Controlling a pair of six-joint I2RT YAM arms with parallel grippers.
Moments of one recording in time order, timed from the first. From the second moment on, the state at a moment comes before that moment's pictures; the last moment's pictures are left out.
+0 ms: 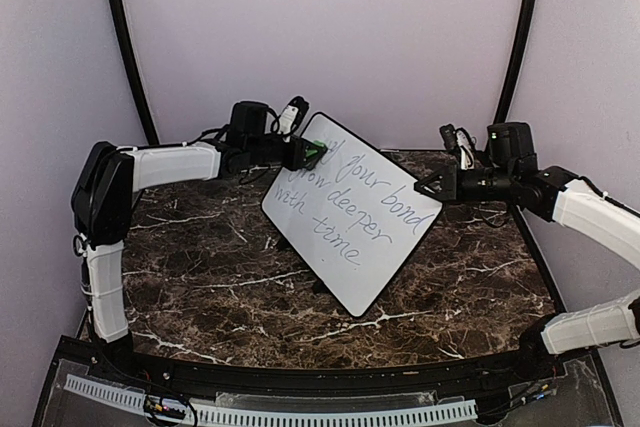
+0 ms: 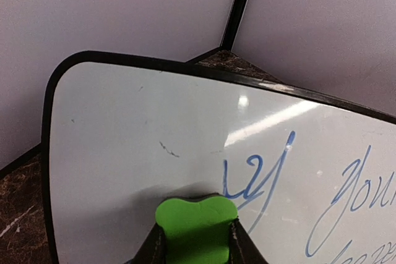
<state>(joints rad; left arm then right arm) -0.56 2.03 1.56 0.10 0.38 -0.06 0.44 1.15 0.93 -0.31 -0.51 0.39</state>
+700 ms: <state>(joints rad) -0.58 2.03 1.57 0.10 0.35 -0.06 0.46 1.15 0.94 -0.33 -0.49 0.39</state>
